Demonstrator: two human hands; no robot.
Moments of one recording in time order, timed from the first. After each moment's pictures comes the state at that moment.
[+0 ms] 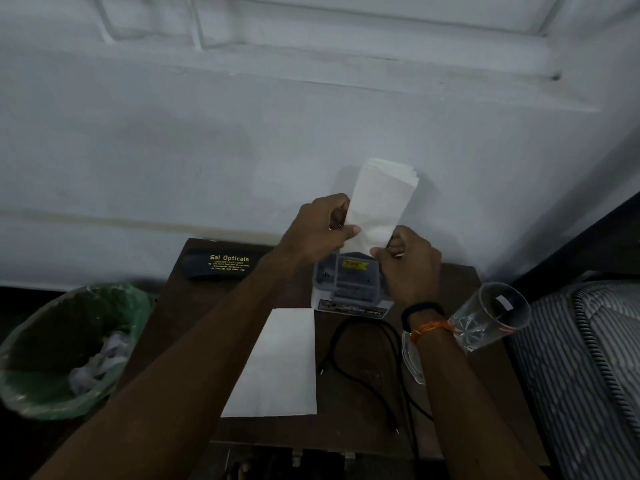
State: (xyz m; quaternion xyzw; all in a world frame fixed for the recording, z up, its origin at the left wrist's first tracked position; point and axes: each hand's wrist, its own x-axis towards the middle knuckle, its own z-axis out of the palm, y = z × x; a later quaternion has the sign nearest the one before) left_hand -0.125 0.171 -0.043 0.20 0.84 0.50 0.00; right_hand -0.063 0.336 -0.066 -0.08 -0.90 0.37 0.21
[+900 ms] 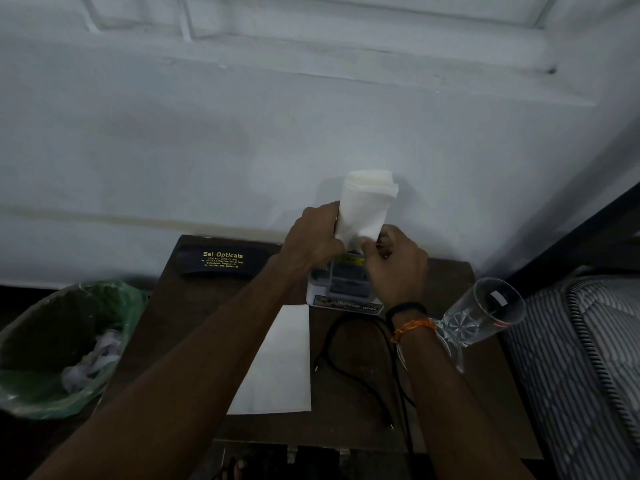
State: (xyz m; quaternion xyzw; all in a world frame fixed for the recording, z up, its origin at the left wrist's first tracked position) left_hand -0.123 0.182 -0.057 0.18 0.91 0.38 0.01; right_hand -0.064 0.323 -0.077 -0.10 -0.89 0.38 0.25
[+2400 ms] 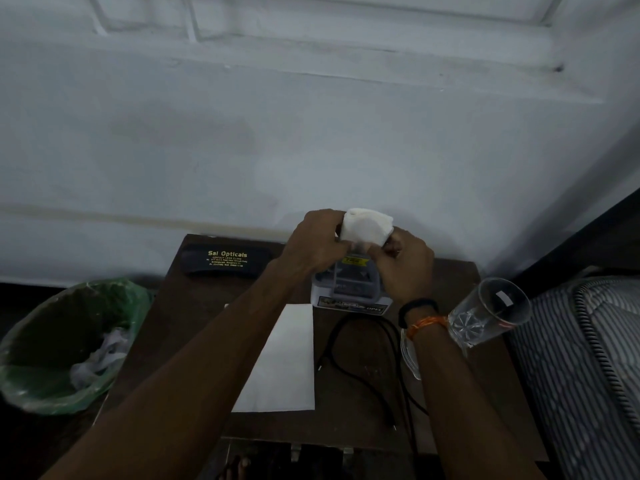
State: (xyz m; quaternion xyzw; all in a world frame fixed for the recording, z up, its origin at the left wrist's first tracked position) left_hand -0.114 0.179 -0.055 0.20 0.91 0.37 -0.01; right_hand -0.071 0.337 -0.082 -0.08 -0.89 0.39 0.21
